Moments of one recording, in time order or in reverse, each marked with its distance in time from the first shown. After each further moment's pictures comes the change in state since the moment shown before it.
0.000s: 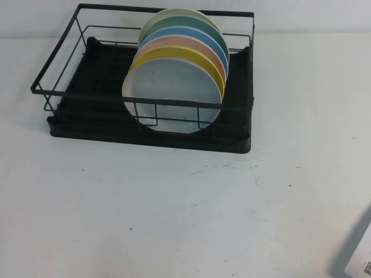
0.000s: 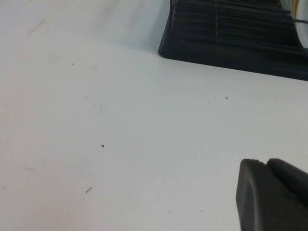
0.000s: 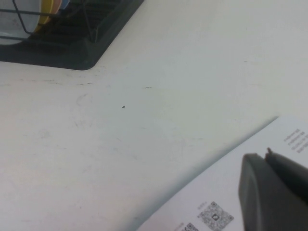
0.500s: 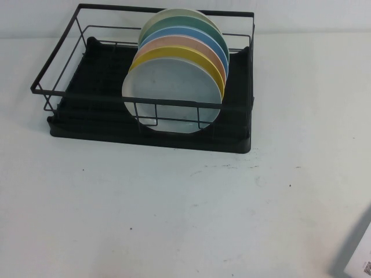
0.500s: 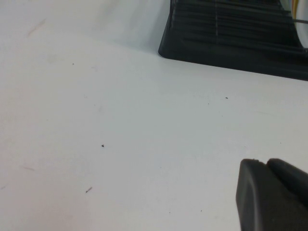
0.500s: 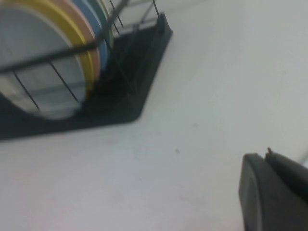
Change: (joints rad) right arm 0.000 0.000 0.000 0.295 -0.061 0.000; left arm 0.000 0.000 0.000 0.000 0.000 0.000
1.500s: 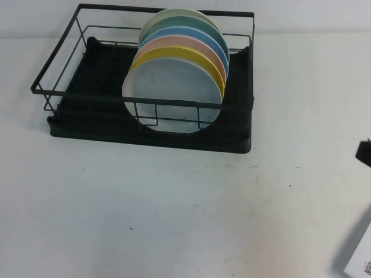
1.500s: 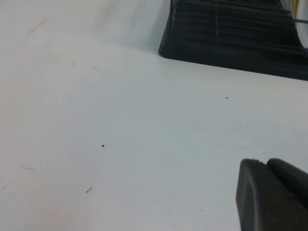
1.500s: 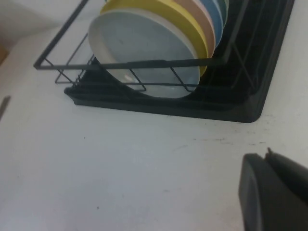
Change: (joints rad) right arm 0.000 0.770 -0.597 0.490 0.263 -0.418; left arm 0.000 0.000 0.000 0.000 0.000 0.000
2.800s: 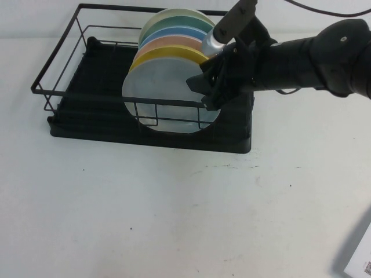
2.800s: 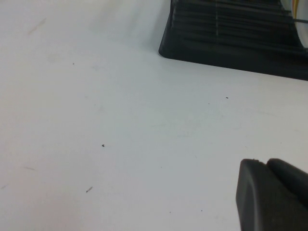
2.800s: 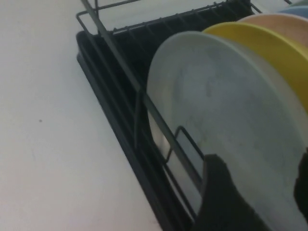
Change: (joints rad) right arm 0.376 1.038 -0.870 0.000 -0.109 -0.716; left arm 0.000 0.000 0.000 0.000 0.000 0.000
